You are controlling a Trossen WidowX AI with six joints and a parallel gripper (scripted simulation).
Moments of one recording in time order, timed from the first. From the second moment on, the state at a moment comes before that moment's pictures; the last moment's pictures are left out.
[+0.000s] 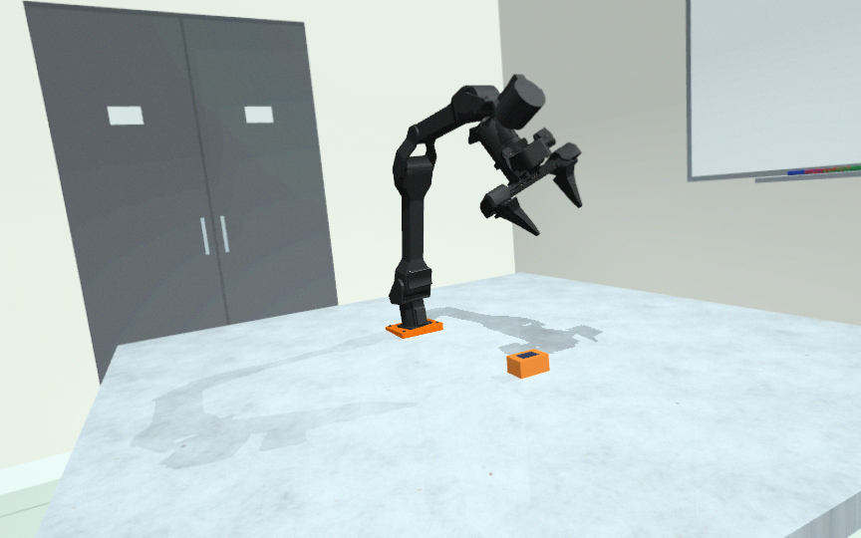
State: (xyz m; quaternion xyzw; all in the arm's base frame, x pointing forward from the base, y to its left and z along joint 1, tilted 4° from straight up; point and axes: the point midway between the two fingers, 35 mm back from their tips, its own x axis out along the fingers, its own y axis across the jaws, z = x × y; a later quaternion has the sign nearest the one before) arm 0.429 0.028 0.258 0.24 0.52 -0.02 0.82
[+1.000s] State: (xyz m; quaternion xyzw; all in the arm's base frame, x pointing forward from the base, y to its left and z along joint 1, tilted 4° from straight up) arm 0.404 -0.025 0.064 0.05 0.71 -0.07 0.70
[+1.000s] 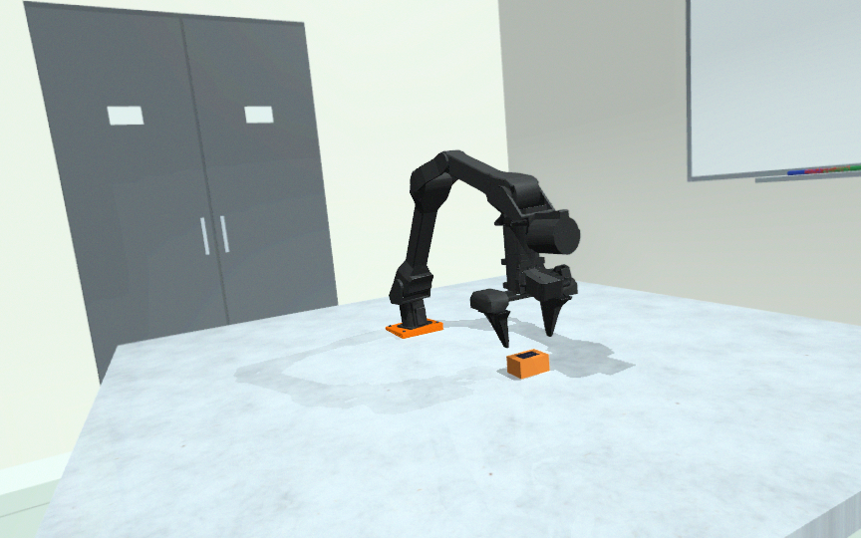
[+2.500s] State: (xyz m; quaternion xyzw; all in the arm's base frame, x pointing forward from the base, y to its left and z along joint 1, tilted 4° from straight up) arm 0.402 -0.028 0.025 0.04 0.71 -0.07 0.70
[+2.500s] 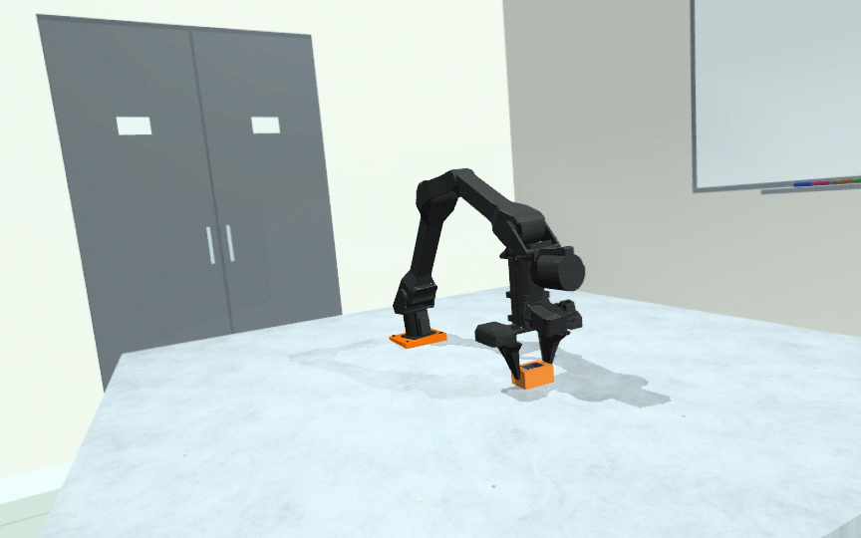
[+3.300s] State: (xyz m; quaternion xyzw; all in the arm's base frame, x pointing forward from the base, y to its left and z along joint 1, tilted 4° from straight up) arm 0.404 -0.027 0.049 0.04 0.71 -0.07 0.70
